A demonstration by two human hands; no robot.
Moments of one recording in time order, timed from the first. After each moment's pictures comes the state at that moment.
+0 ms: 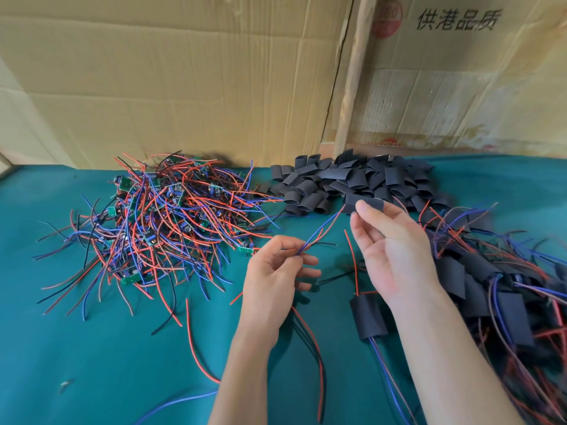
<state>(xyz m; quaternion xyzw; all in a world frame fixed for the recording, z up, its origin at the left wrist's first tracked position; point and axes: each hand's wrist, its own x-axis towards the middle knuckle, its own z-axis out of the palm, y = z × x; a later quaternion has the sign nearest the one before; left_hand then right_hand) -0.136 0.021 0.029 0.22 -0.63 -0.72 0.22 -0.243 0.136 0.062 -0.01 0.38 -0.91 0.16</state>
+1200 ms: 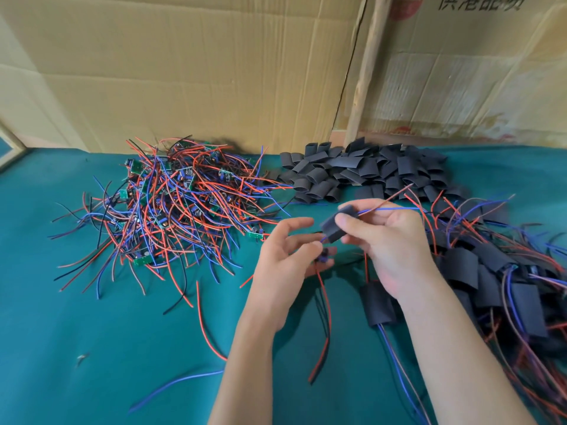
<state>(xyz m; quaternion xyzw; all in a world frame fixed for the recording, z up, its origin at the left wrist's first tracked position) -0.133 0.021 0.030 0.16 -0.55 -0.79 0.21 -0.235 0.135 0.051 -0.18 0.60 -0.77 0.15</state>
